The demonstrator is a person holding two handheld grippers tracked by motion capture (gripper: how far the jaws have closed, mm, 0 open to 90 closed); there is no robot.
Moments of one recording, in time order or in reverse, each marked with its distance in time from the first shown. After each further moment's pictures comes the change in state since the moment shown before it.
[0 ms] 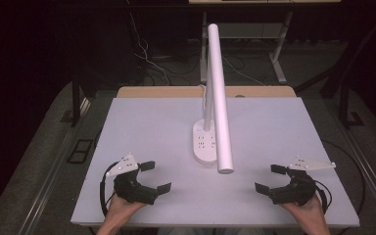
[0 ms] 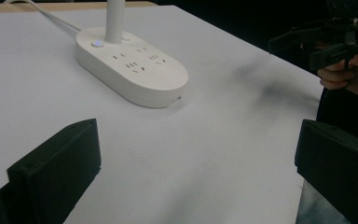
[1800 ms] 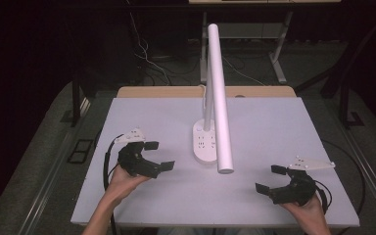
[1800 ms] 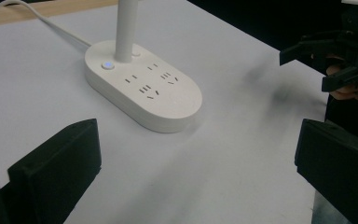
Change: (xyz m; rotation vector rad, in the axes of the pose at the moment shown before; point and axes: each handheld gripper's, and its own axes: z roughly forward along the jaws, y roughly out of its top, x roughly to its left) left arm 0.026 0.061 0.020 0.118 -0.016 0.012; right arm -0.003 -0.002 0.001 0.013 -0.003 0.009
